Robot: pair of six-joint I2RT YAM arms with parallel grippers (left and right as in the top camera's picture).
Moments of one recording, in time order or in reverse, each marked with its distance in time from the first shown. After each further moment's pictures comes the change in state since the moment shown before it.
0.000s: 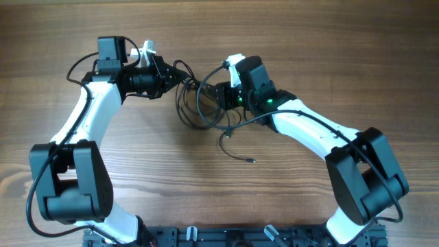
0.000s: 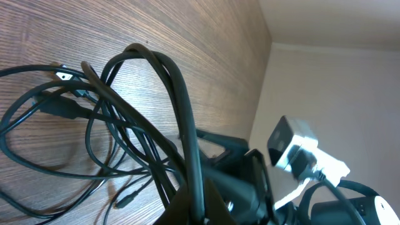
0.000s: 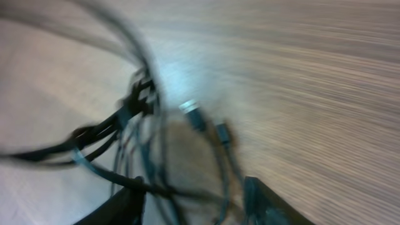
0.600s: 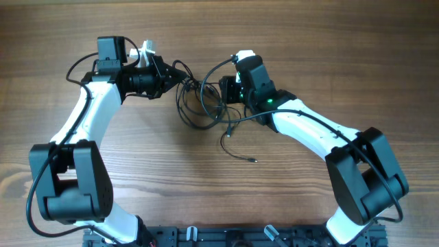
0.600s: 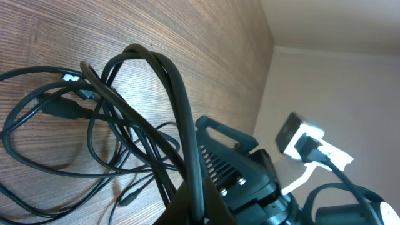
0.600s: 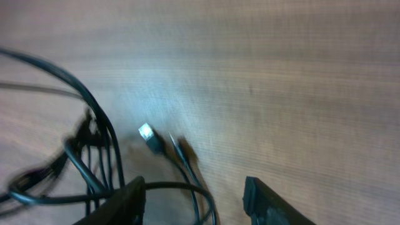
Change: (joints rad) left arm 0.000 0.000 0.000 0.000 -0.014 -0.006; right arm 0.000 0.000 0.000 -0.011 0.134 0.105
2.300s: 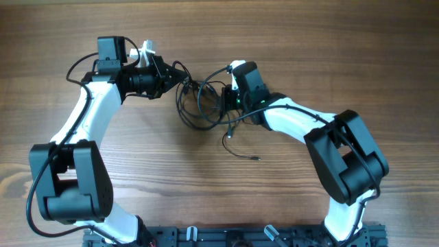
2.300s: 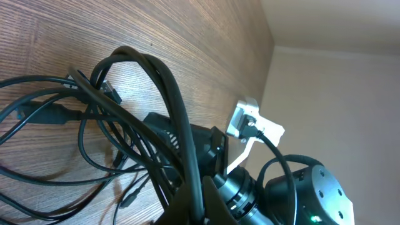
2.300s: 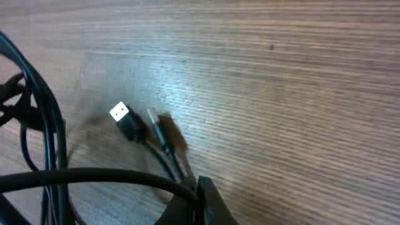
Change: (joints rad) left arm 0.000 0.000 0.000 0.000 0.000 0.000; right arm -0.017 0.151 0.000 0.096 -0.080 -0.042
